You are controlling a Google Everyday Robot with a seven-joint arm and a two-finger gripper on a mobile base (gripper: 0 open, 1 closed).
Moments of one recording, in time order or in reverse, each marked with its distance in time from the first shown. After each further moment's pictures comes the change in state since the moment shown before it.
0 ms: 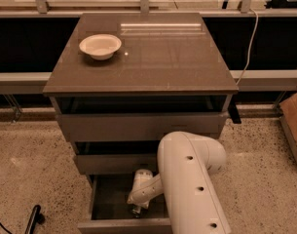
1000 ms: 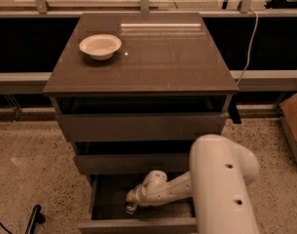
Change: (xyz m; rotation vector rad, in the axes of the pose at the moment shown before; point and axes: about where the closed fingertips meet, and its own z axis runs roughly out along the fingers) arm -0.004 -0.024 -0.042 0.262 0.002 -0.008
